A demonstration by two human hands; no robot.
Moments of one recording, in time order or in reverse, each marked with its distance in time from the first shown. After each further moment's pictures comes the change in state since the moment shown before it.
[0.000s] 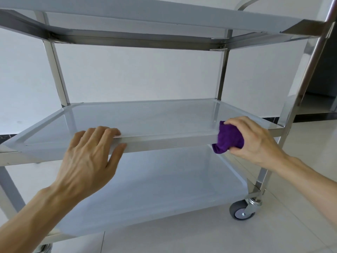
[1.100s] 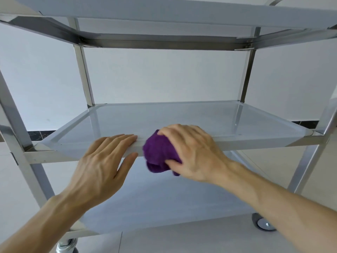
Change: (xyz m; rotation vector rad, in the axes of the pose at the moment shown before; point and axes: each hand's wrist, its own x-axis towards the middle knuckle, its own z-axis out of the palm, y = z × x) left_hand -0.022 -0.022 -0.010 -0.097 -0.079 0.026; right_hand 0.050 -0.185 0.040 0.024 -0.032 -0.398
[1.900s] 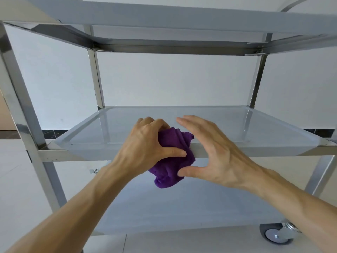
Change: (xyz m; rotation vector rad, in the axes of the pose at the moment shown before) left_hand 0.068 0.044 0.001 -0.359 -0.122 -0.239; right_hand -0.015 0.018 -0.024 0.414 -0.005 0.046
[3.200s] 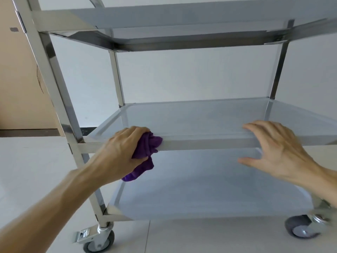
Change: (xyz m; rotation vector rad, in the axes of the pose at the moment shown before) left_hand -0.059 -0.065 -0.063 0.341 -0.089 0.140; right_hand -0.051 0.058 -0.015 -0.546 0.055 0.305
